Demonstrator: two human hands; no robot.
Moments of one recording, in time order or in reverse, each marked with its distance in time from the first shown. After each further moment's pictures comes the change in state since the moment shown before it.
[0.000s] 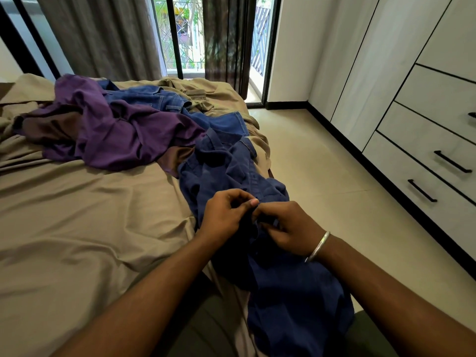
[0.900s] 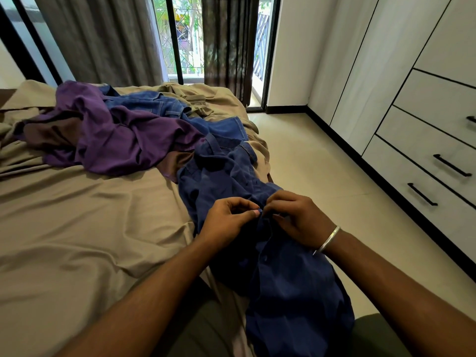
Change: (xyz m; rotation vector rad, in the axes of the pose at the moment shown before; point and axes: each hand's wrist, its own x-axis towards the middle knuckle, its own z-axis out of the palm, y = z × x) left_hand -0.004 0.006 0.003 -0.178 -0.094 -0.155; right_hand 0.001 0.024 -0.021 -0.140 0.109 -0.107
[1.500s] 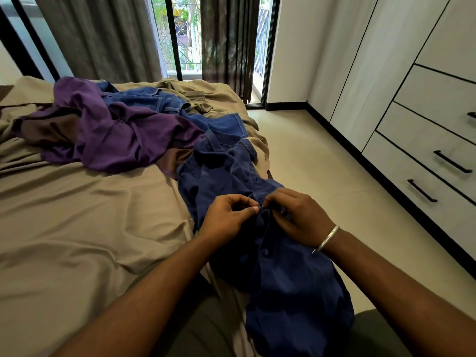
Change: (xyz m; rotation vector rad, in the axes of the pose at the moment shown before) left_hand 0.002 -0.005 -0.002 0.086 0.004 0.032; right_hand -0.001 -0.001 0.008 -0.106 0.041 0.051
